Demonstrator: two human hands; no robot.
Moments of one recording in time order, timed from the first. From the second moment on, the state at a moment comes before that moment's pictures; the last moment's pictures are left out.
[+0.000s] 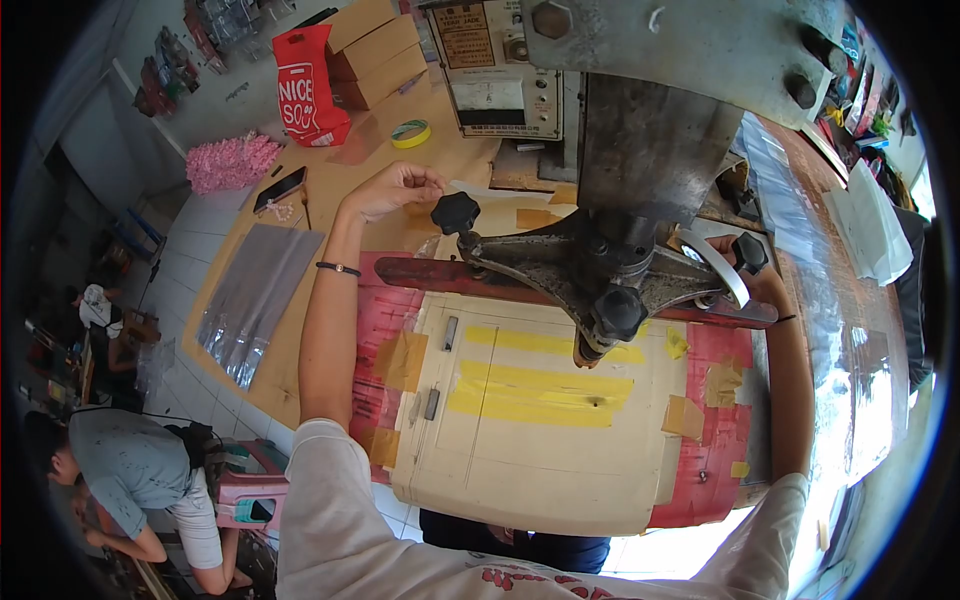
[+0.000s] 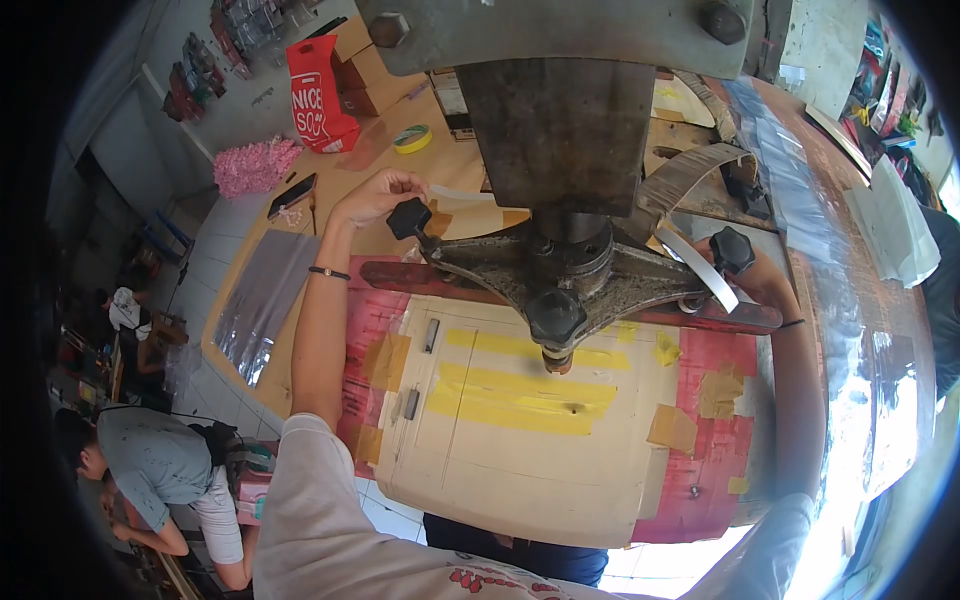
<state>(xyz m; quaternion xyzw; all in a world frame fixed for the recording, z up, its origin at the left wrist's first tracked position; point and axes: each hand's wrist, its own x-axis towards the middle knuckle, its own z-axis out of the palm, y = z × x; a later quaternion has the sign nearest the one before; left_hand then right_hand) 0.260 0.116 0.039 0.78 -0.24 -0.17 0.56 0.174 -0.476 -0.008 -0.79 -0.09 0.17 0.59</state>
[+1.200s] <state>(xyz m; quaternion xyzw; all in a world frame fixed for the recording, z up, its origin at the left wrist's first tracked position) 0.258 0.098 0.062 0.87 -0.23 -0.14 0.42 0.180 -0.476 -0.023 -0.83 -0.07 0.10 0.54</state>
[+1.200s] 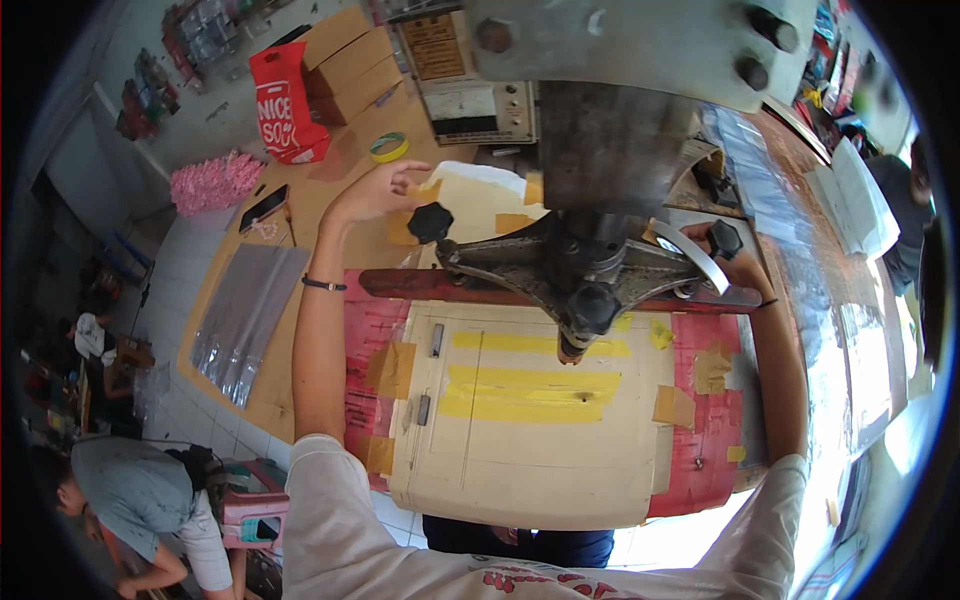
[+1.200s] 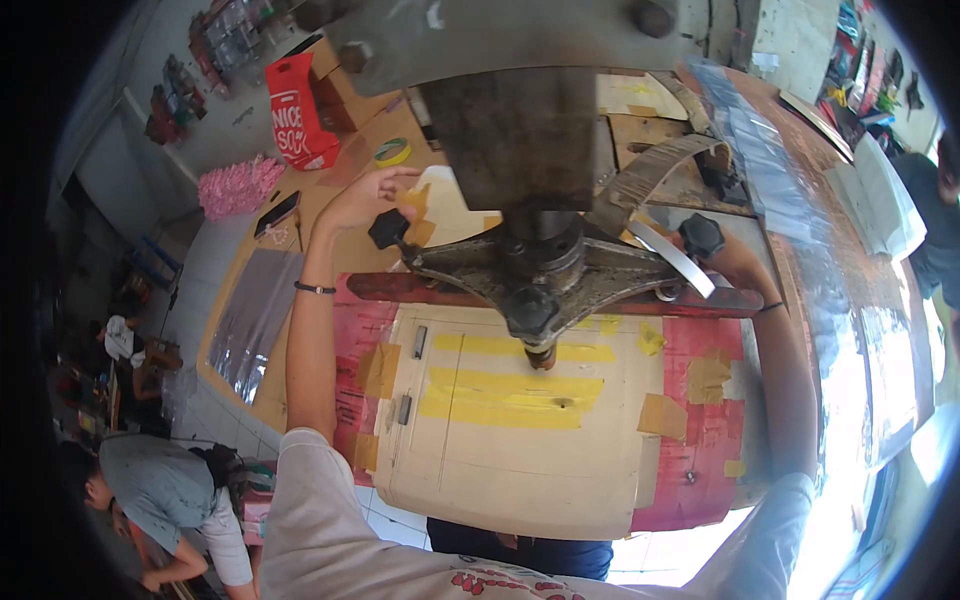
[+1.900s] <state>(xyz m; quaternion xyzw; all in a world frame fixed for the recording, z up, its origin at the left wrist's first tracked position) 0.255 0.095 0.033 0.83 -0.15 -0.08 0.52 0.173 -0.457 0.005 -0.77 -0.06 0.19 0.61</state>
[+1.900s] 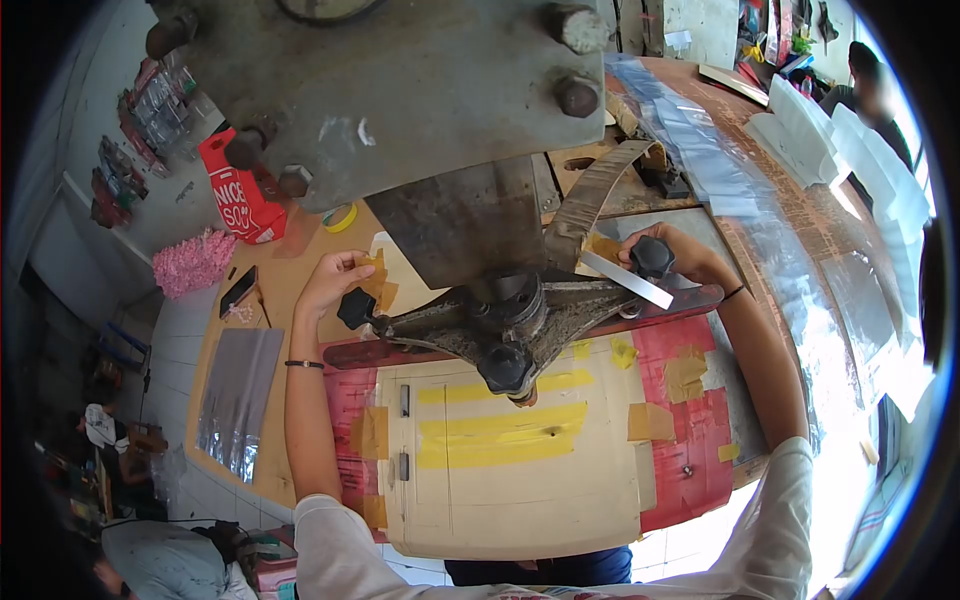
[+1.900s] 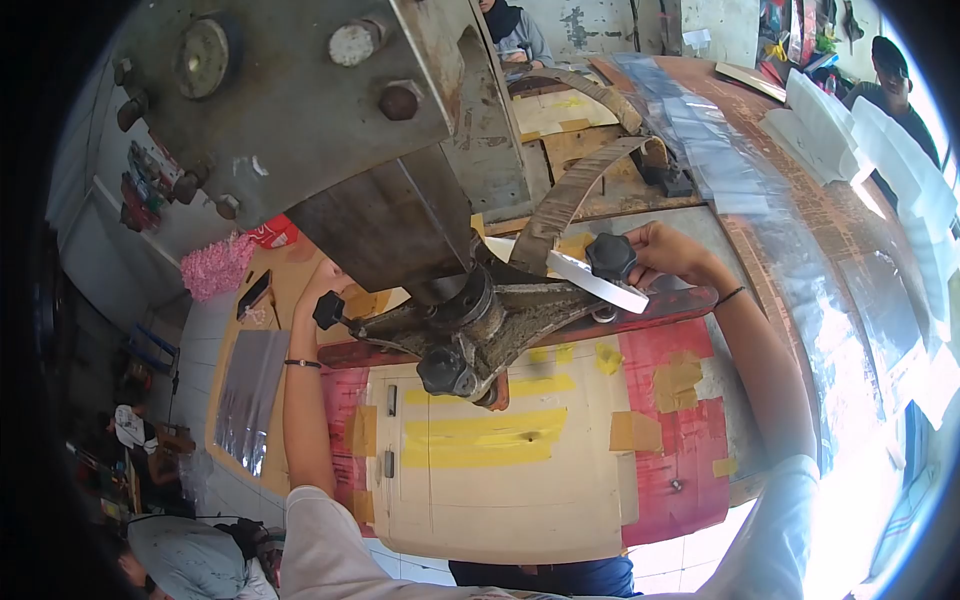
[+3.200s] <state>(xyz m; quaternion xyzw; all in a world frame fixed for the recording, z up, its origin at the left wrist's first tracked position) 0.234 0.083 0.052 0.82 -0.17 -0.07 0.54 0.180 -0.460 -0.007 -0.76 -0.08 0.19 0.61</state>
